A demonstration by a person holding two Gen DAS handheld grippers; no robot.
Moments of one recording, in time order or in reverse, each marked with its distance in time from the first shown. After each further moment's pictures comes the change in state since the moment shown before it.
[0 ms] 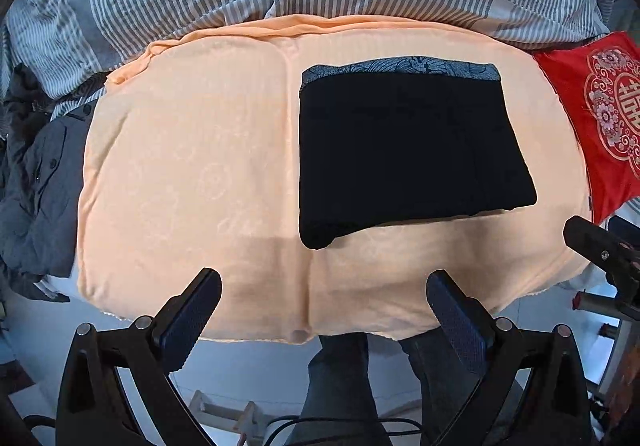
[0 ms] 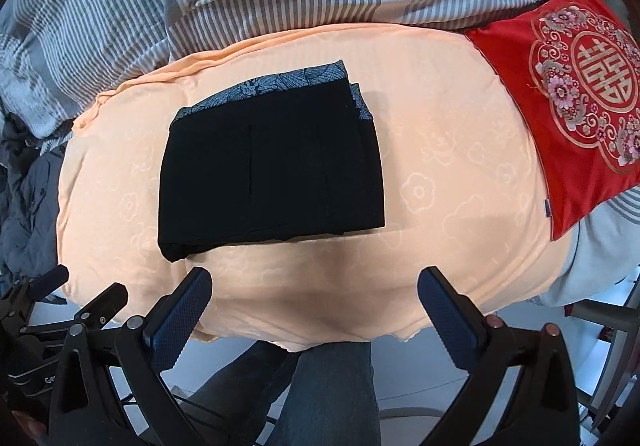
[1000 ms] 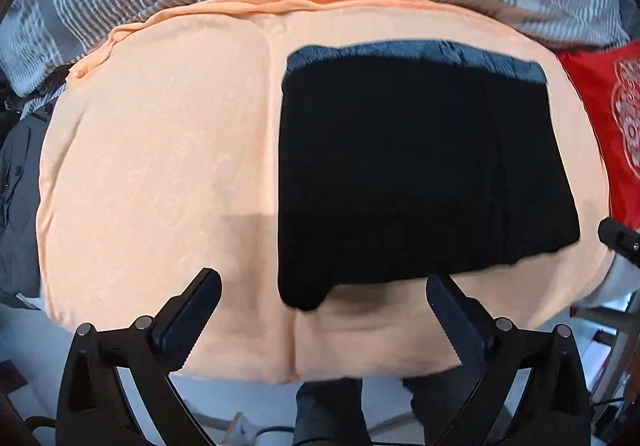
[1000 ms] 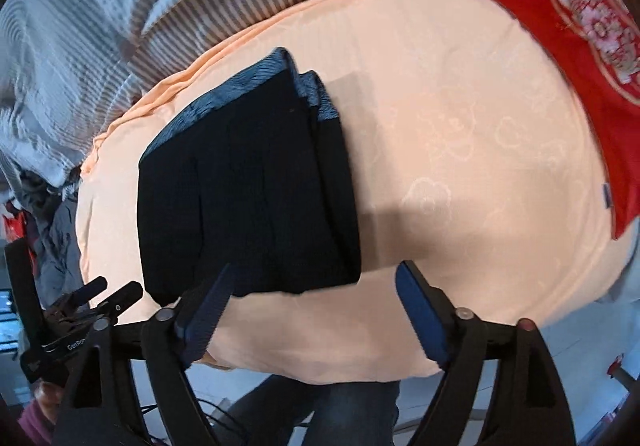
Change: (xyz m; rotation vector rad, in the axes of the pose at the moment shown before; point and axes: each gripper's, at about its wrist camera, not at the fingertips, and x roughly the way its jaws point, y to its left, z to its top) left arm 0.086 -0.001 0.039 0.000 0.051 -0.038; right arm 0.072 -0.071 0.032 0.131 0.020 0.189
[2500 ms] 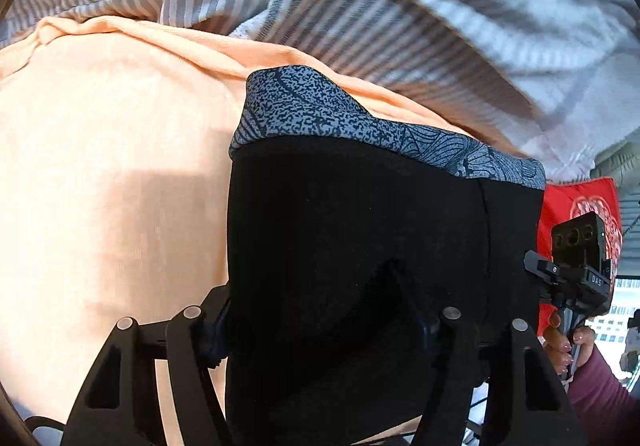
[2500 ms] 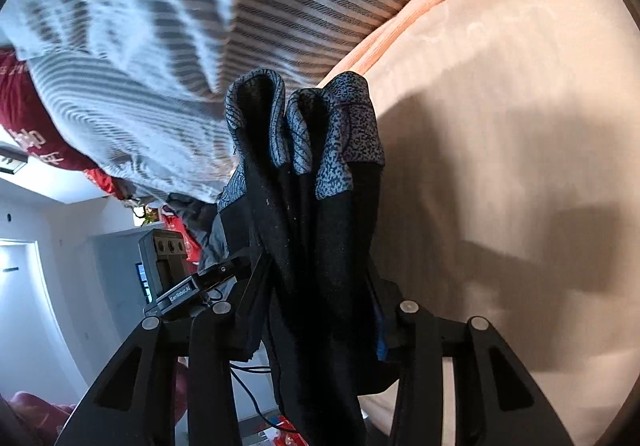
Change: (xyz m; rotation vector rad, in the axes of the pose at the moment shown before) left arm 0.047 0.068 0.154 -0.212 -0.024 -0.399; right arm 0.110 -0.013 0.157 0.089 0.243 0.765
